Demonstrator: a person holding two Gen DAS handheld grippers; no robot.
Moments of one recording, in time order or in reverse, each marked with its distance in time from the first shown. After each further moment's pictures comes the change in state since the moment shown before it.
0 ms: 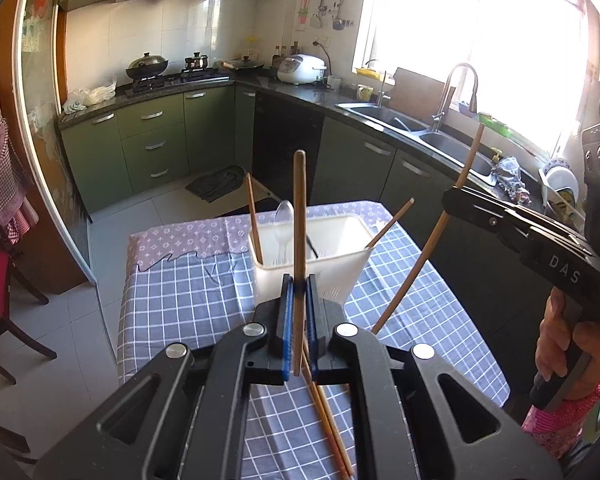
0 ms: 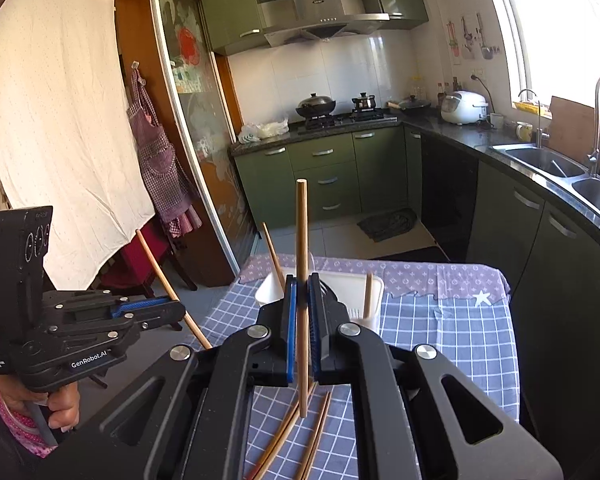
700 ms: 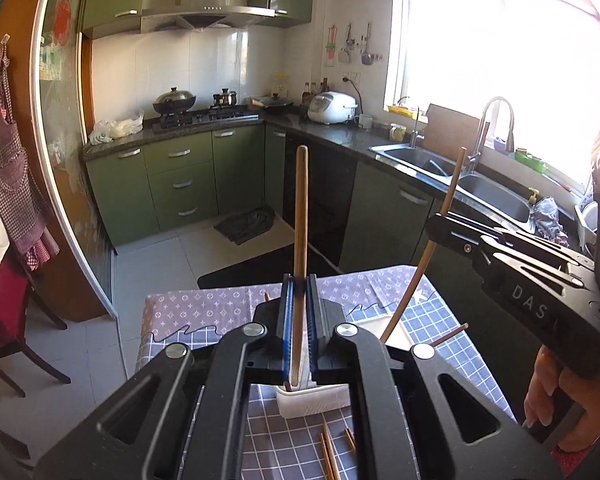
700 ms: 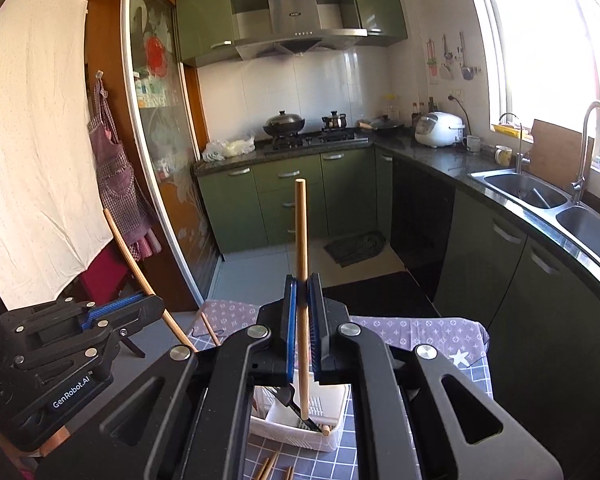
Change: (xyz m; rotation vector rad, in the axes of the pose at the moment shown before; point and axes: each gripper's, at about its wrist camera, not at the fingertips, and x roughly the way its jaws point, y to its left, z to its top) left arm 0.062 0.002 0.062 -0.022 -0.104 0.136; right arm 0.089 -0.025 0.066 -0.004 0.013 -0.140
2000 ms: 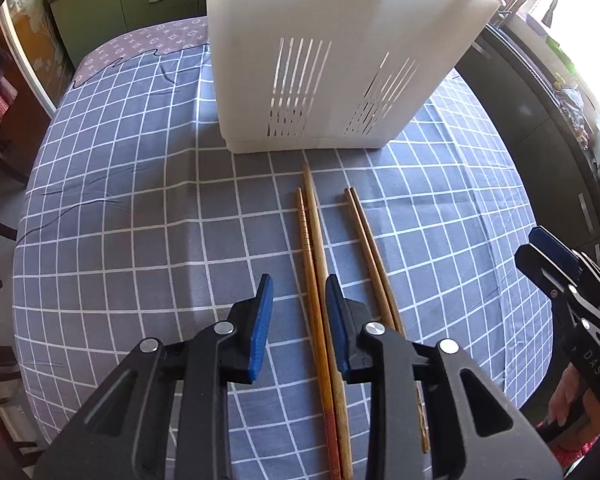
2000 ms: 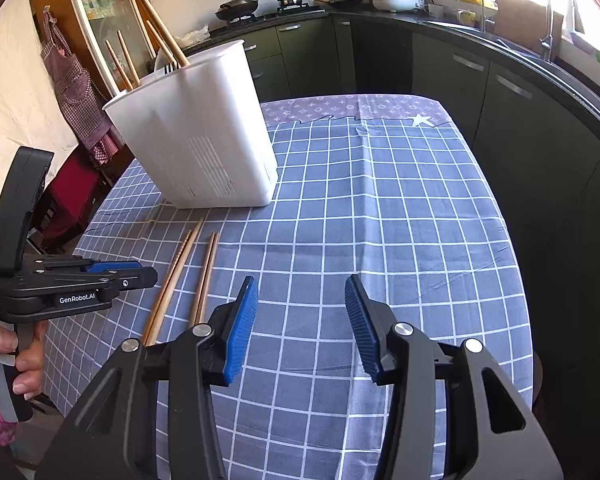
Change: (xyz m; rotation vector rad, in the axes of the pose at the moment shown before) left arm 0.092 -0.012 -0.202 -0.091 0.632 -0.081; right arm -0.016 -0.074 -0.246 0.129 0.377 -0.072
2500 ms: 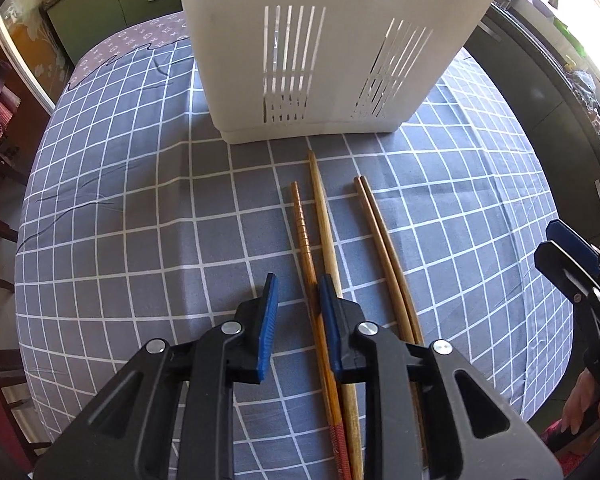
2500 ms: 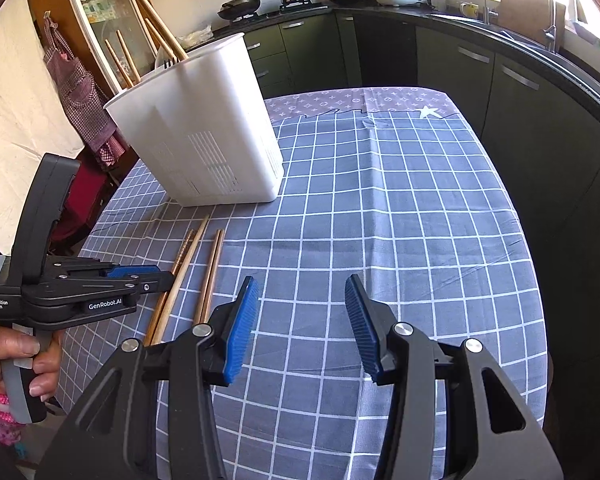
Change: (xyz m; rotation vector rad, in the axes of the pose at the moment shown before) left arm 0.025 -0.019 0.009 0.034 0.036 0.064; right arm 0.007 0.004 0.001 0.012 0.009 0.036
